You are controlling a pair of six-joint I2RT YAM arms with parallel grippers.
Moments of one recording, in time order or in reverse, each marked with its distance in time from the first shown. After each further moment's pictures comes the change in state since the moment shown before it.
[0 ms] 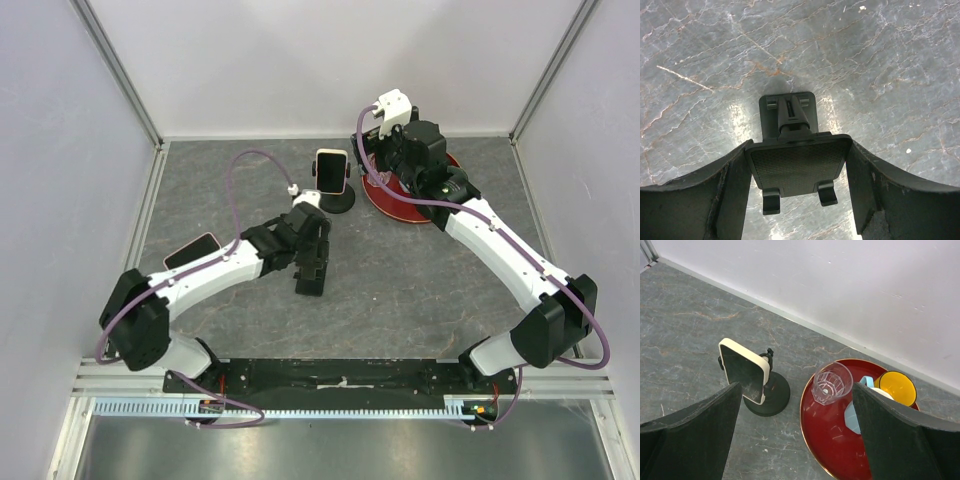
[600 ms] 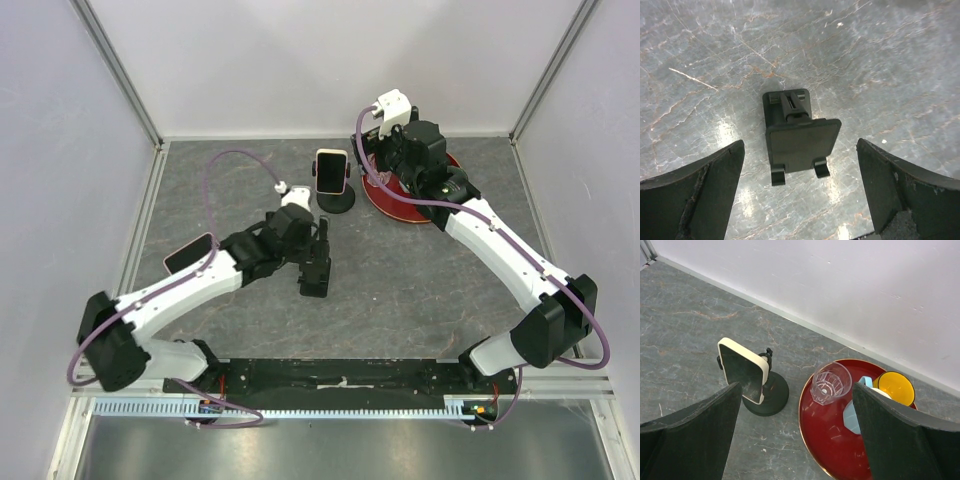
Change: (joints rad) left arm -0.060 -0.081 0.023 -0.046 -0.074 -0.048; right arm 0.000 0.000 0.000 0.000 0.001 -0.008
